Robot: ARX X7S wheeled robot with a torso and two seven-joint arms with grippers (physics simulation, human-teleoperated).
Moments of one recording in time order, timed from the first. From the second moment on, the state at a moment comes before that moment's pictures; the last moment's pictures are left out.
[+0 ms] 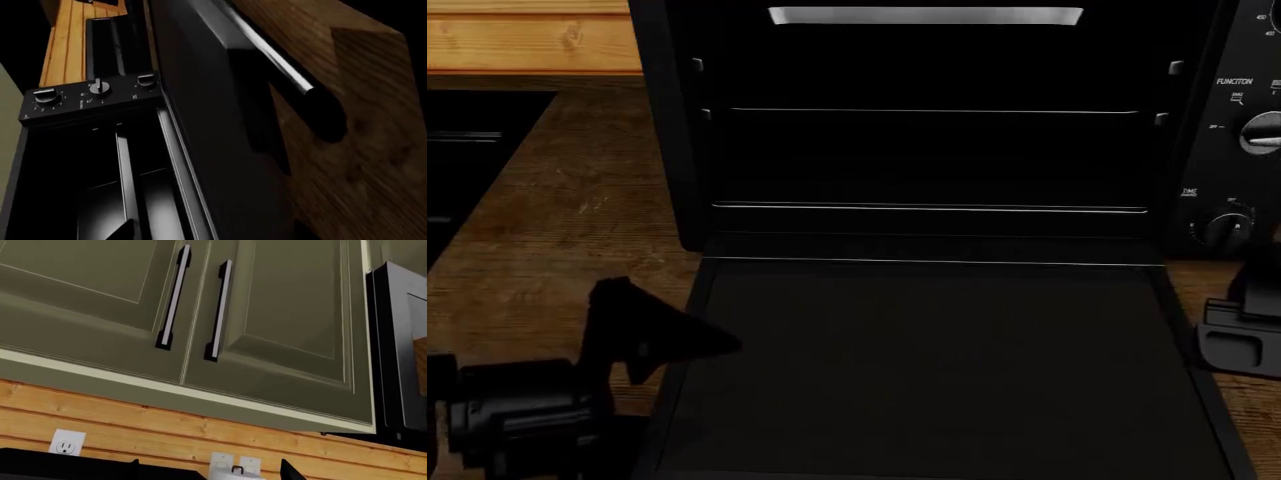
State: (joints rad) left arm -0.99 -0.64 0.87 -0.46 0.62 0.83 0.35; right arm 0.00 1.45 0.49 -1.05 1.22 0.27 1.11
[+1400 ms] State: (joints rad) left arm -0.98 -0.65 0.79 -0.36 0.52 0.71 0.24; right arm -0.73 1.49 1.32 -1.05 1.29 0.22 1.10
